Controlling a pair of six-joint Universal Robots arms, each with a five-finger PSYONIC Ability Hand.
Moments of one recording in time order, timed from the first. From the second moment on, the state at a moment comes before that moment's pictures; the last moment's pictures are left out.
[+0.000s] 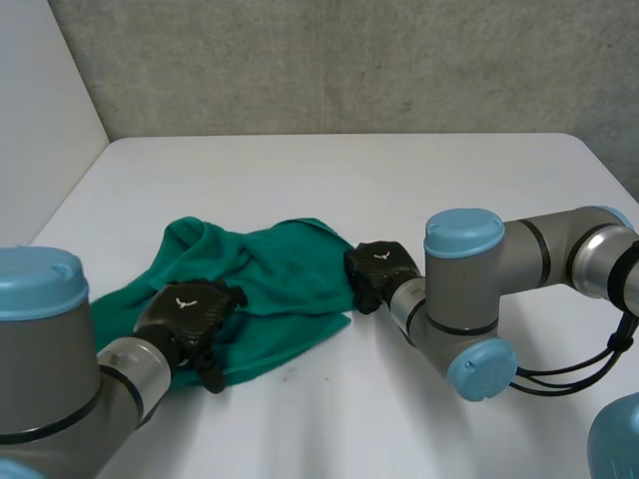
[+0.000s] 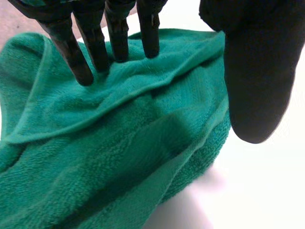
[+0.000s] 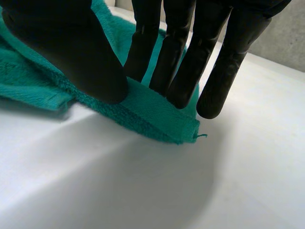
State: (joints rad) left arm 4.24 -1.80 -1.86 3.16 -1.56 3.32; right arm 2.18 -0.73 1.16 -0.03 1.50 3.06; left_hand 0.34 0.34 0.34 0.34 0.17; right_hand 0.98 1.18 1.18 1.19 0.98
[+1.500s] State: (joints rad) left arm 4.44 -1.80 -1.78 3.35 -1.48 3.29; right arm 1.82 -1.06 1.16 0.35 1.66 2.43; left_hand 1.12 1.20 1.19 1.19 0.96; right_hand 0.98 1.18 1.18 1.19 0.99
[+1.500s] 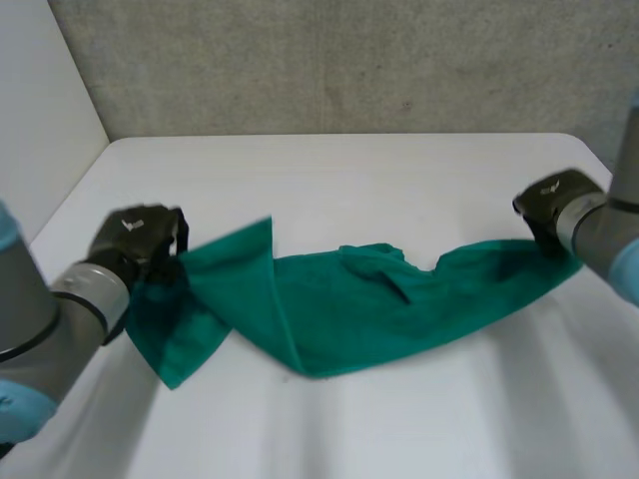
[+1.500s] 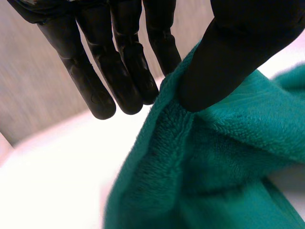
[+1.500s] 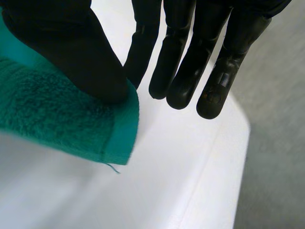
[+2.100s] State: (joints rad) left arm 4.39 -1.74 -1.75 3.35 -1.45 3.32; right arm 1.79 -1.13 1.25 0.21 1.48 2.67; left_hand 0.39 0.36 0.37 0.36 0.18; right_hand 0.20 0.22 0.21 0.23 0.06
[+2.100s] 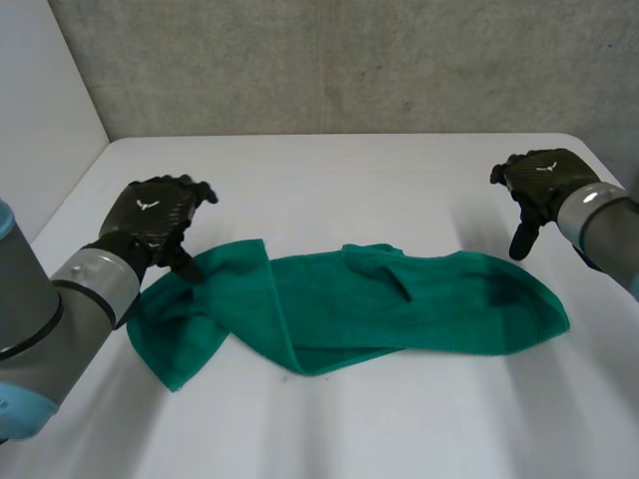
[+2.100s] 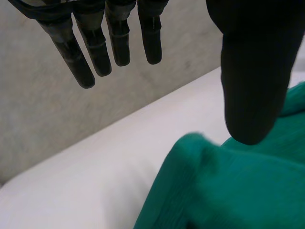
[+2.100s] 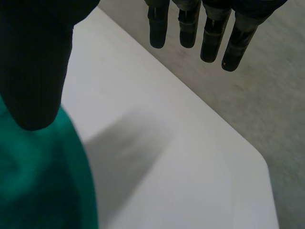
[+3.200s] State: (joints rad) left arm 4.30 -2.21 -1.40 3.16 -1.34 3.84; right arm 1.59 -1.18 1.79 -0.12 1.14 2.51; left_hand 1.05 1.14 1.13 1.14 0.92; right_hand 0.98 1.18 1.18 1.19 0.98
